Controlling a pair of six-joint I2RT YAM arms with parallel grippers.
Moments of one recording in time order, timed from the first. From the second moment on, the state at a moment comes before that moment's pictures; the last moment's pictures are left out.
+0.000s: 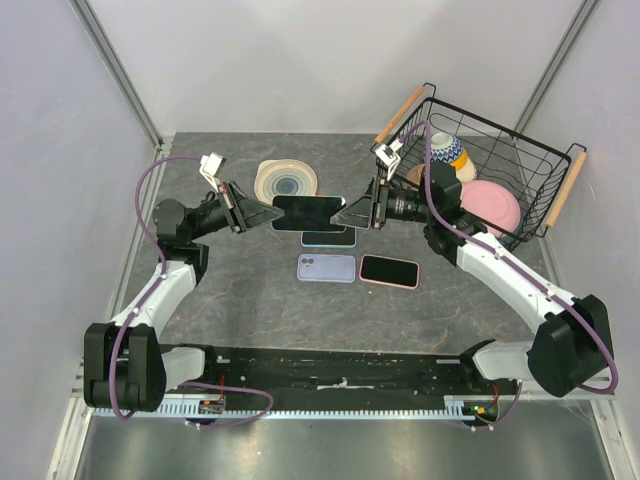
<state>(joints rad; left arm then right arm) -0.07 1.19 0.65 0.91 1.13 -1.27 0.47 1.31 1.00 0.21 -0.86 0.79</state>
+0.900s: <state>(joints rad) -0.07 1.19 0.65 0.82 1.12 -1.22 0.48 1.31 1.00 0.20 -0.86 0.79</state>
